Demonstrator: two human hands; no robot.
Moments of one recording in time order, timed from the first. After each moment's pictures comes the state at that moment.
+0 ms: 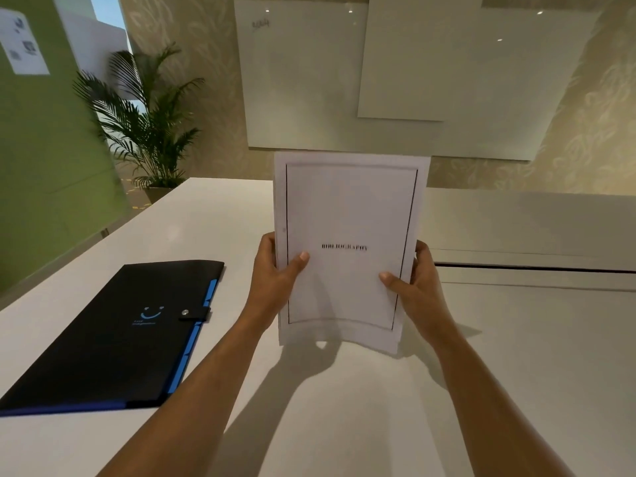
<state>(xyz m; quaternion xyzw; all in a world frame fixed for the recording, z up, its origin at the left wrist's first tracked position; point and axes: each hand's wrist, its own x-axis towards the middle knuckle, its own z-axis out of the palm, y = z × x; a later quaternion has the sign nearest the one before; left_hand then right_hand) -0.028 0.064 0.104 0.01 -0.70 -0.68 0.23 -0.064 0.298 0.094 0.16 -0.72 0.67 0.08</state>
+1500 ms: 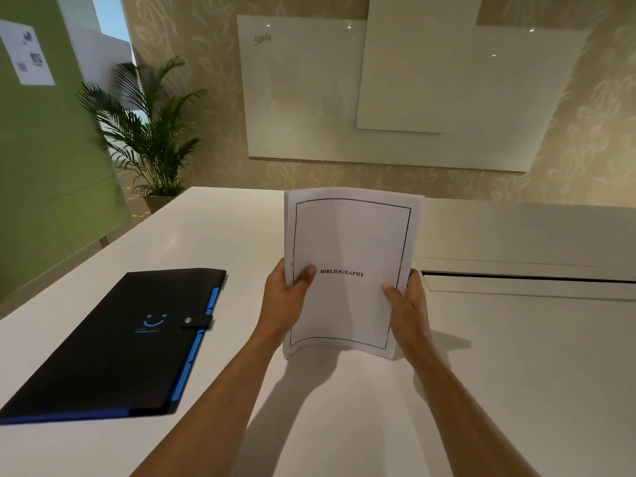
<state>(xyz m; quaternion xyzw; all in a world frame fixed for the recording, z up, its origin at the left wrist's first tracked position) -0.019 0.080 0.098 0.01 -0.68 -0.70 0.22 -0.045 0.271 0.084 0.09 -0.70 0.70 0.14</state>
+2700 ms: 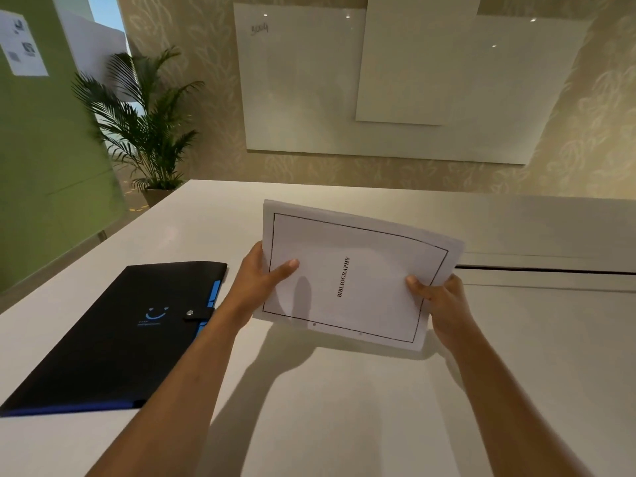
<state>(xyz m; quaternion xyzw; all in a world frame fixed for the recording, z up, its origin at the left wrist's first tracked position) -0.028 0.013 0.095 0.01 -0.74 -0.65 0.14 -0.063 0.323 0.087 0.06 -0.66 0.75 0.07</state>
